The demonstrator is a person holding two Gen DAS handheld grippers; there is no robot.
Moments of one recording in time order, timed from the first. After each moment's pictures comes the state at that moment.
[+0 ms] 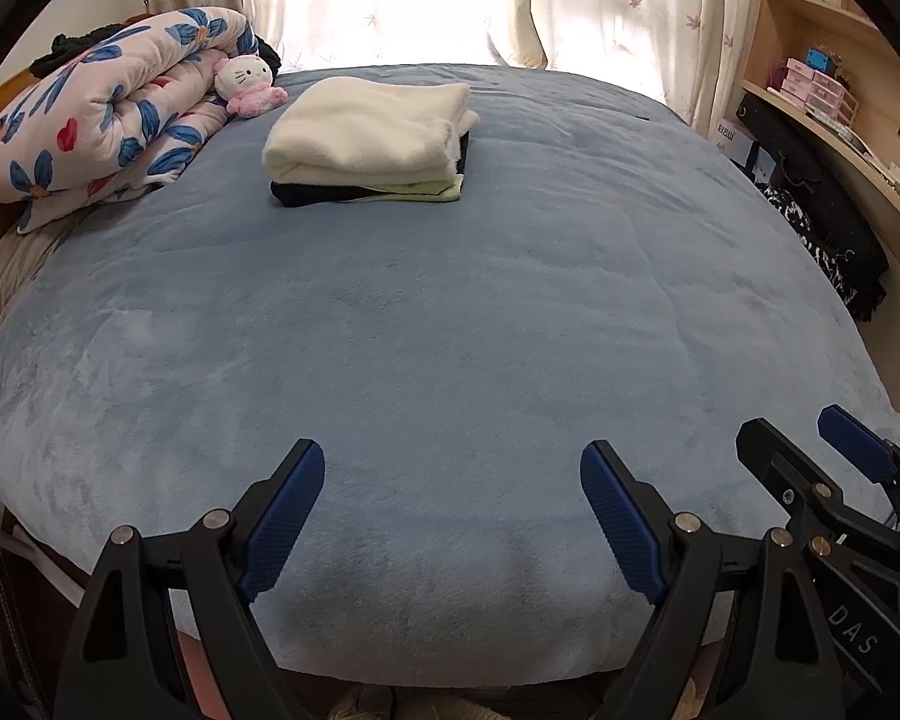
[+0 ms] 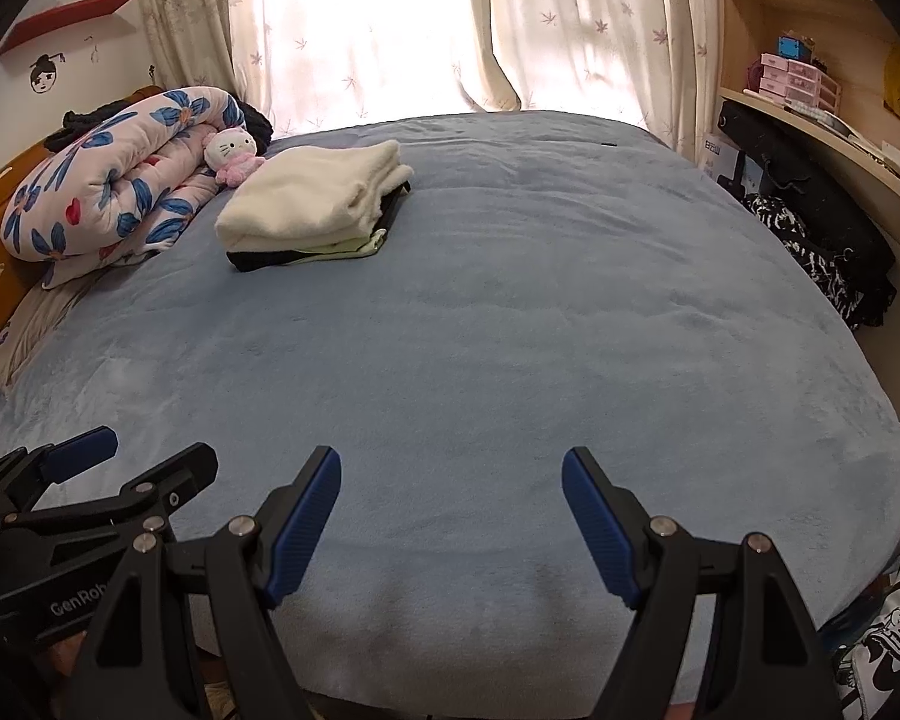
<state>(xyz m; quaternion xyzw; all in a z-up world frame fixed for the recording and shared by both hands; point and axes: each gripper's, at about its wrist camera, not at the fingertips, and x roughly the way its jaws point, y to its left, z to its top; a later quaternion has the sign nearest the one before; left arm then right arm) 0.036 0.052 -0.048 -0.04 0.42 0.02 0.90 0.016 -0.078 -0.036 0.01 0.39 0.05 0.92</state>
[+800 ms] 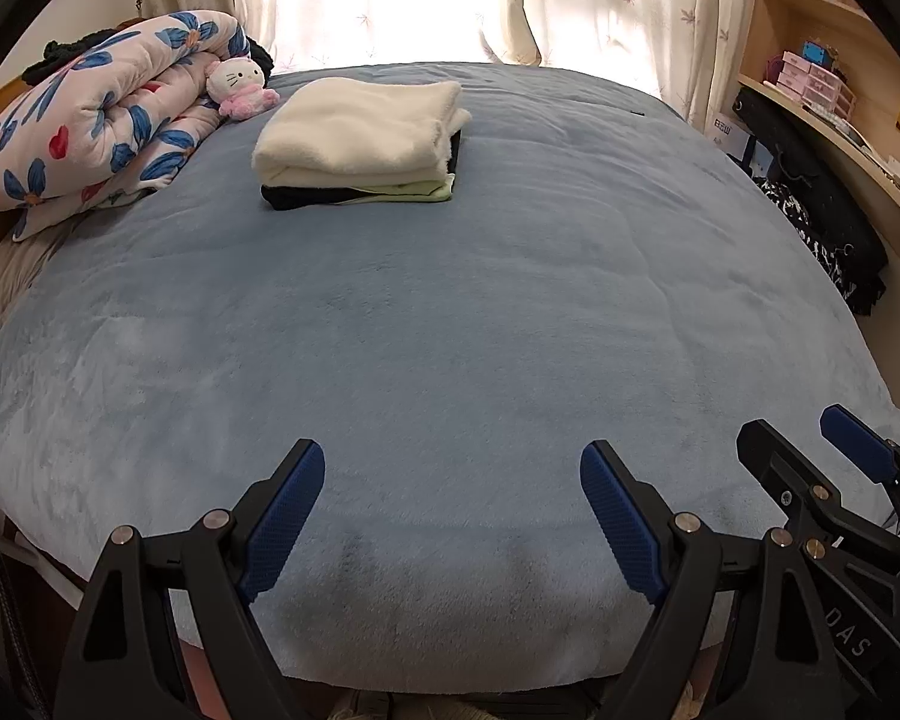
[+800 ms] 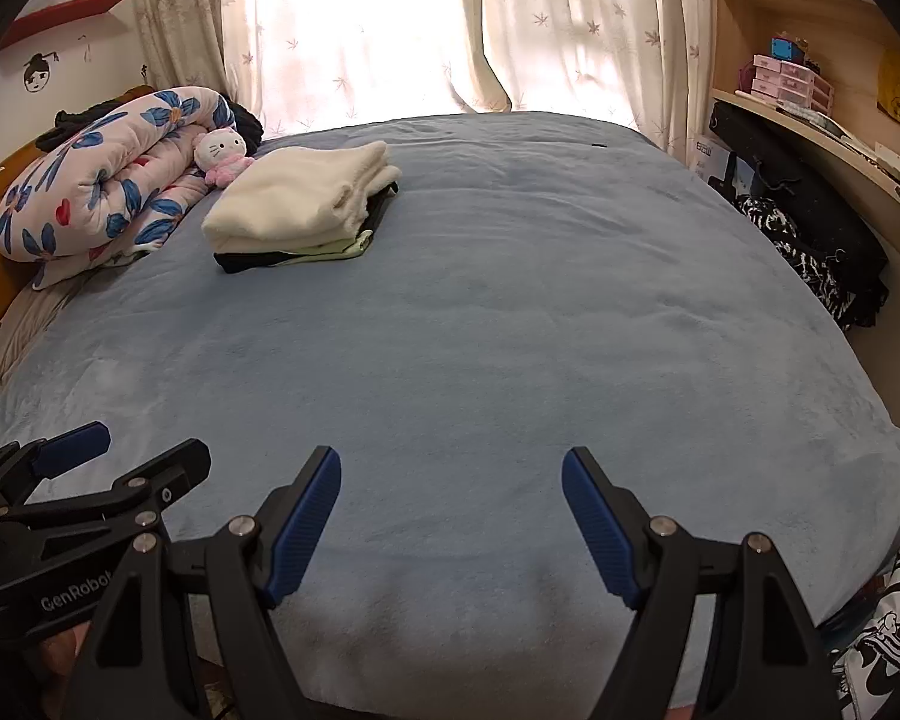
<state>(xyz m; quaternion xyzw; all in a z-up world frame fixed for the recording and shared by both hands) 0.040 0.045 -0.047 -0.04 0.43 0.01 0.90 0.021 -0.084 -0.039 0.00 0.39 0.04 0.92</state>
